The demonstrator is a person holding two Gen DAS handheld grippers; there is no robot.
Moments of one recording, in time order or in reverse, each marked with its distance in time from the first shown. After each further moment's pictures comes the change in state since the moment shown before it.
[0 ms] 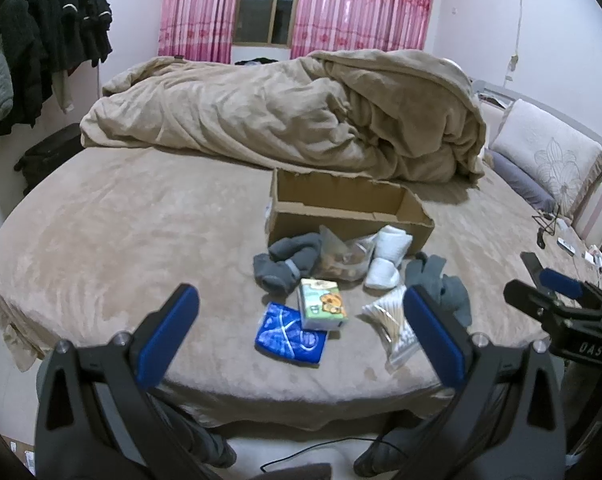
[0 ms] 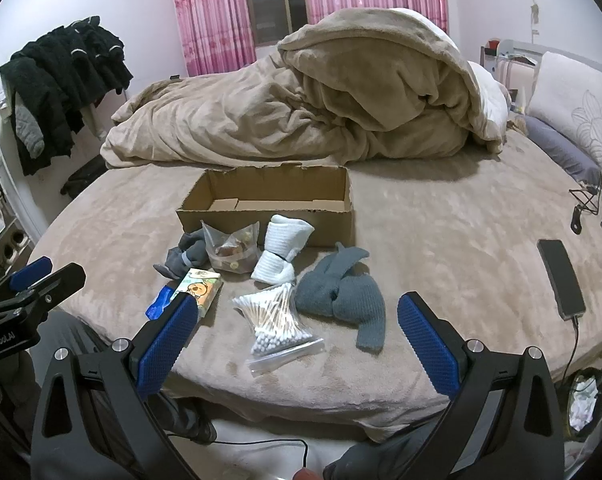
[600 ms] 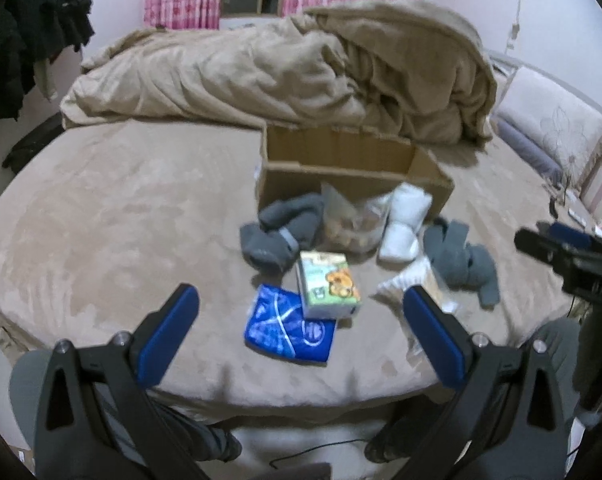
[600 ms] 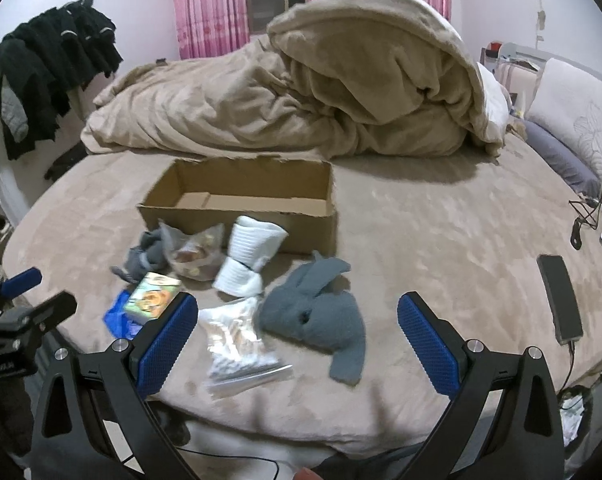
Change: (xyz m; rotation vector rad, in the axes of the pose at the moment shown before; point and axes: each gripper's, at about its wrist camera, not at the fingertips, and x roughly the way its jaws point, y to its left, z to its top) left arm 0.075 -0.002 -0.018 0.048 0.135 -0.010; right arm 0.058 -0.025 0.011 -0.032 0.048 -0.060
